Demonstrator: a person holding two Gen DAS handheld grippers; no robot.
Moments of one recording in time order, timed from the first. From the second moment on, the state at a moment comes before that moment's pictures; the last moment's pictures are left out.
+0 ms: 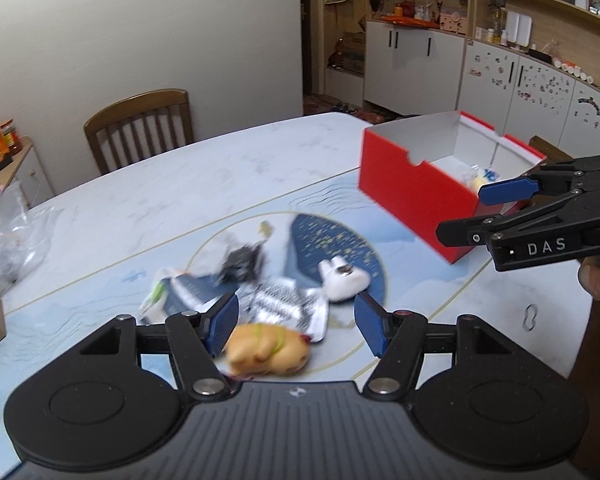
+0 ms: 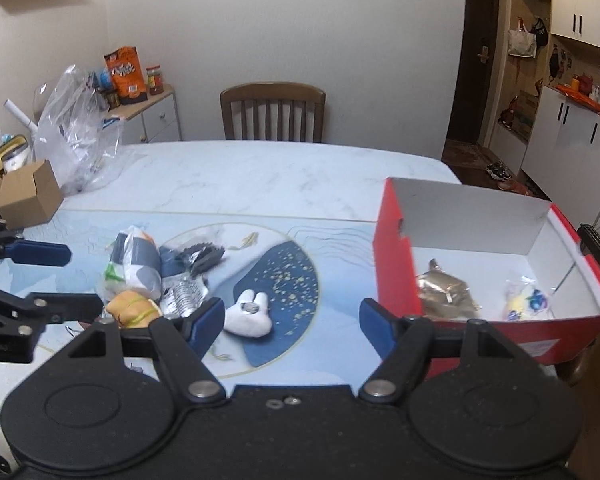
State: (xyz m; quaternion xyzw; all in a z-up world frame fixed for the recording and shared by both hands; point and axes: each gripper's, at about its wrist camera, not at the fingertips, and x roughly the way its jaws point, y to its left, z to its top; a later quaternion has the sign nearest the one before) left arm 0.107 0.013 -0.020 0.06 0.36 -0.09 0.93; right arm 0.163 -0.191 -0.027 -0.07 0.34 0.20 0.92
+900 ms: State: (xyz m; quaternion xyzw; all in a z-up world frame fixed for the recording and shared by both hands) left arm 0.114 0.049 -0.097 0.07 0.40 -0.04 0.91; right arm 0.206 -0.137 -0.107 -0.06 0.39 0.18 0.90
